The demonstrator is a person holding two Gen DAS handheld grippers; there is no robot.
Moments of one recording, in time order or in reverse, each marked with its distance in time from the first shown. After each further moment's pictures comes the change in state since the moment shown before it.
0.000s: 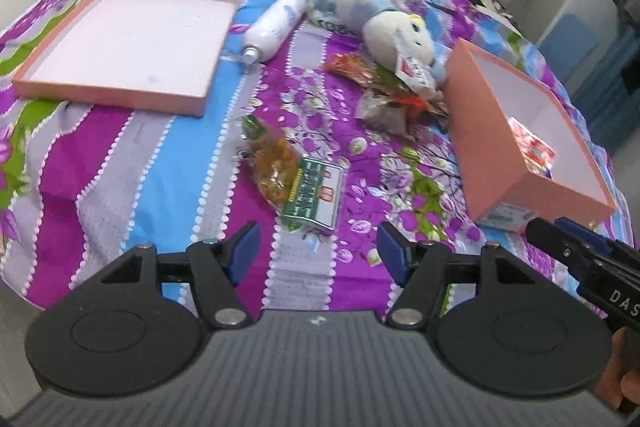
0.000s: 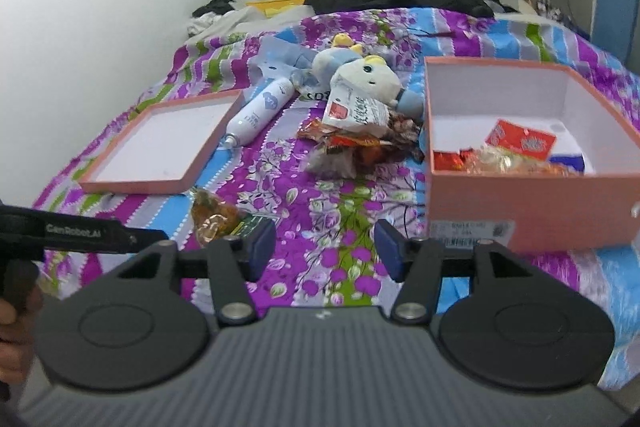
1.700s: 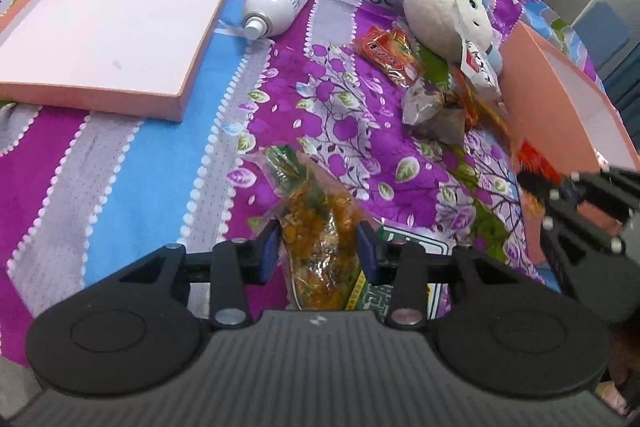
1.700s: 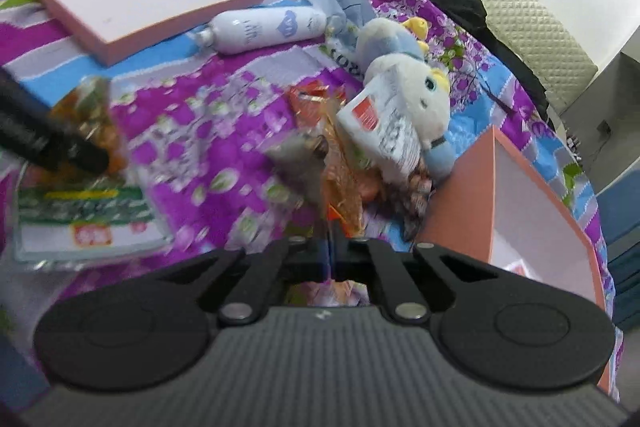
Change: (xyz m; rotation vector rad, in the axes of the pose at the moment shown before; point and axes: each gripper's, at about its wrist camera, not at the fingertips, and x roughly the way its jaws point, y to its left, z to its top) left arm 0.118 0.014 0.047 -0.015 0.098 0.038; right arm 0.151 0.041 0.022 -0.655 0.152 -0.172
